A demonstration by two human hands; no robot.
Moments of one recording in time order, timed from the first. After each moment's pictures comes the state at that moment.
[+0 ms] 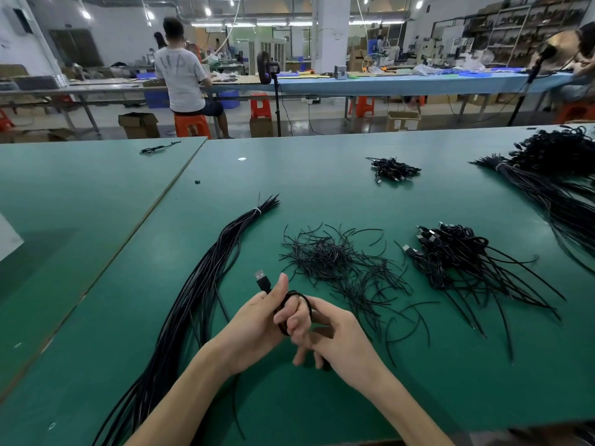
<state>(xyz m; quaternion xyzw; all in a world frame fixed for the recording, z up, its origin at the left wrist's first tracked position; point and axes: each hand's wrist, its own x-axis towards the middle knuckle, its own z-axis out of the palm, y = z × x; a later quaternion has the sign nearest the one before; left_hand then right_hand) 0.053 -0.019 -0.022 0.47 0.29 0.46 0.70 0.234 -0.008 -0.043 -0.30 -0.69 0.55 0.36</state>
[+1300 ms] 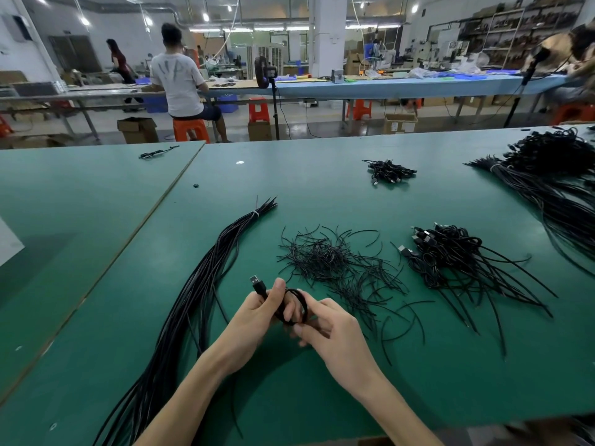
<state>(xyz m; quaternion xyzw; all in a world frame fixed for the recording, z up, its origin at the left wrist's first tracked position) 0.052 -0.018 -0.032 0.54 0.45 0.49 0.52 0.228 -0.008 -0.056 -0.39 -0.68 0.47 0.40</state>
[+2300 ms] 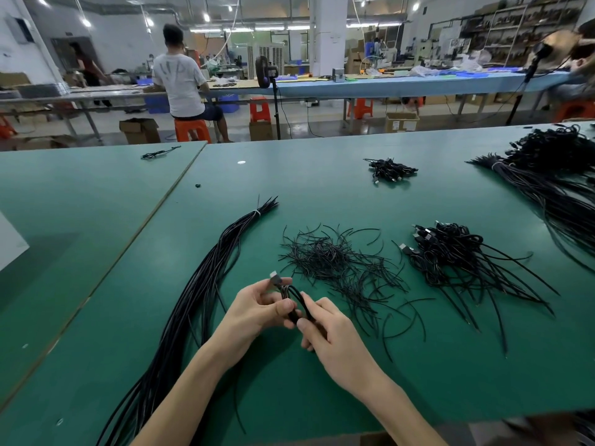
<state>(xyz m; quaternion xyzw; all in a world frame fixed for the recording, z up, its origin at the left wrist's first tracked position) 0.037 -0.012 -0.040 0.45 0.43 0.53 0.57 0.228 -0.016 -0.047 -0.41 -0.75 0.40 0.33</state>
